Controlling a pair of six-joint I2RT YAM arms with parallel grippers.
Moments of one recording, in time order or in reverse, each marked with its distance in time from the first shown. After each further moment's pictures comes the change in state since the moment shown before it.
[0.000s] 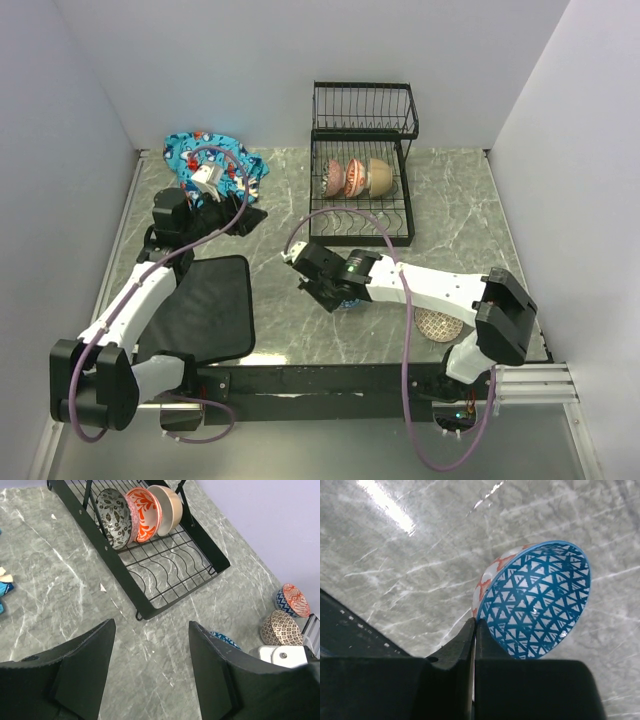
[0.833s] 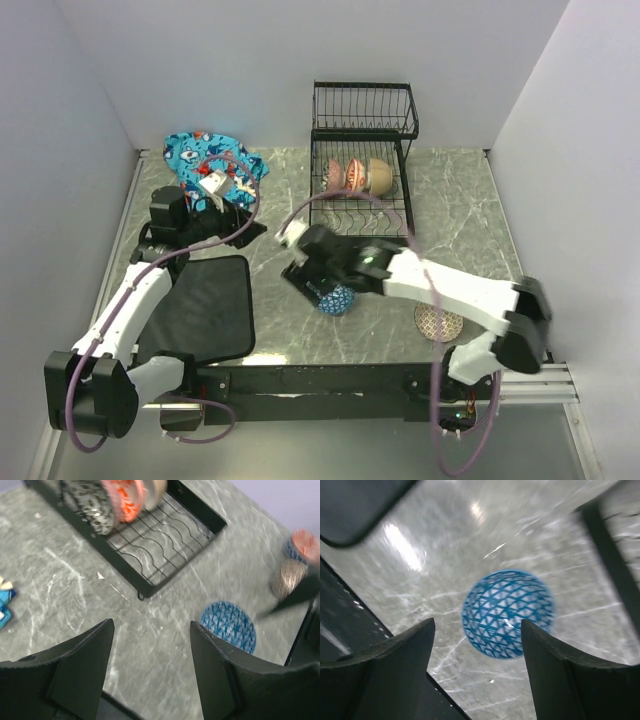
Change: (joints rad) left arm 0.008 -0.037 0.040 -0.186 0.105 0.237; right arm 0.013 -0.030 0.114 0.033 -0.014 -0.097
